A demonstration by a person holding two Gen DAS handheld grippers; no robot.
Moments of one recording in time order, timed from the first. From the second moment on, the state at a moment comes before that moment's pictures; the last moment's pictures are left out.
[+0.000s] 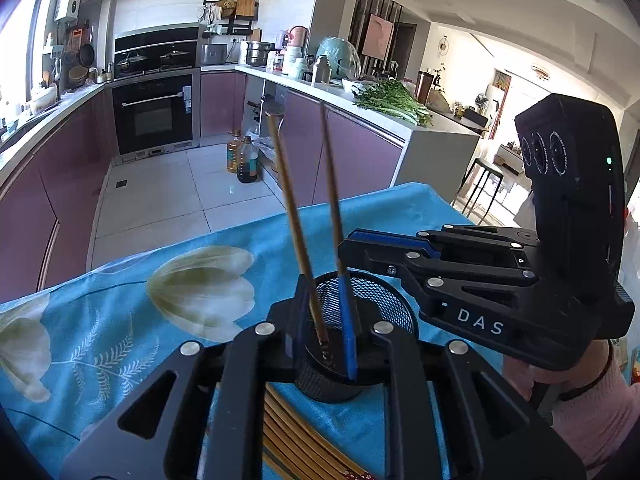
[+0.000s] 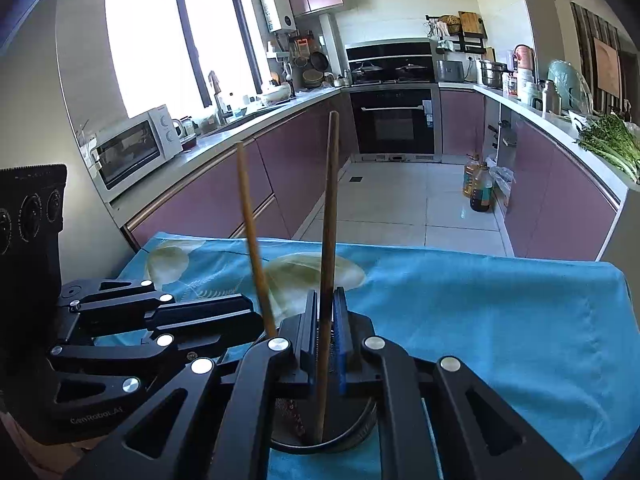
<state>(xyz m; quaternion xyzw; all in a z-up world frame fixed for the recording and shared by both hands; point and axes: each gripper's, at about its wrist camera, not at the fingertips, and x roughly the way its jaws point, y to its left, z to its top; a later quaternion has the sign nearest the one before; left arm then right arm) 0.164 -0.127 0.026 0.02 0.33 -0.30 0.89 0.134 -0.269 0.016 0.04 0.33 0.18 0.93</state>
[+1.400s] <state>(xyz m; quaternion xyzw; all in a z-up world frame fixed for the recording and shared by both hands) 0.077 -0.031 -0.101 0.03 0.43 -0.17 0.89 0.053 -0.221 -0.084 0.01 0.42 0.21 0.88</state>
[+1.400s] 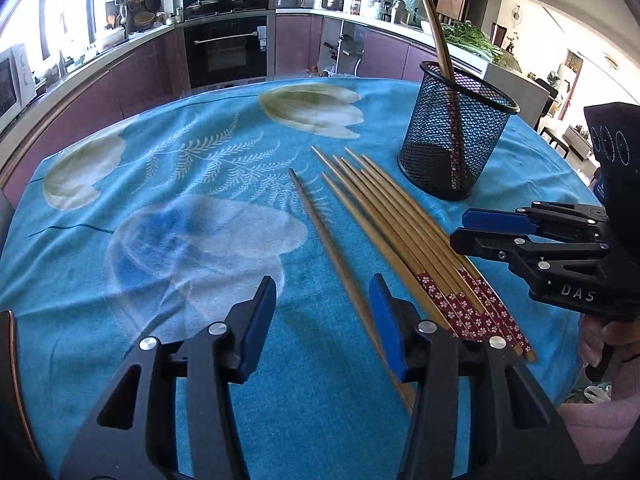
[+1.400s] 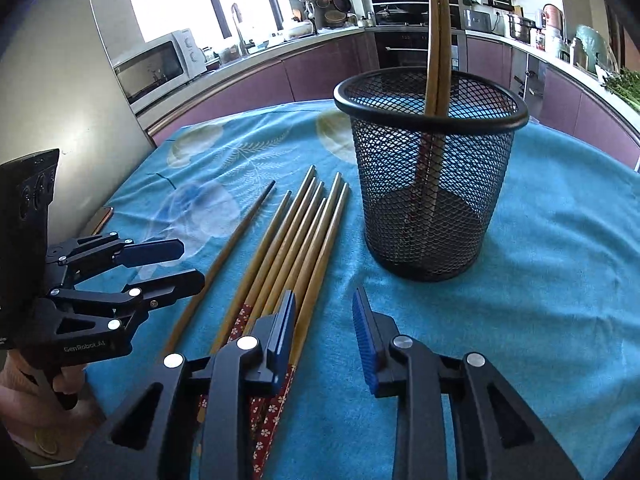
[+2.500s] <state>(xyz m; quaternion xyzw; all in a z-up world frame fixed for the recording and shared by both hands) 0.114 -0.042 -0.111 0.02 0.44 -0.16 0.88 0.077 -0.211 -0.087 0.01 0.43 0.20 0.88</state>
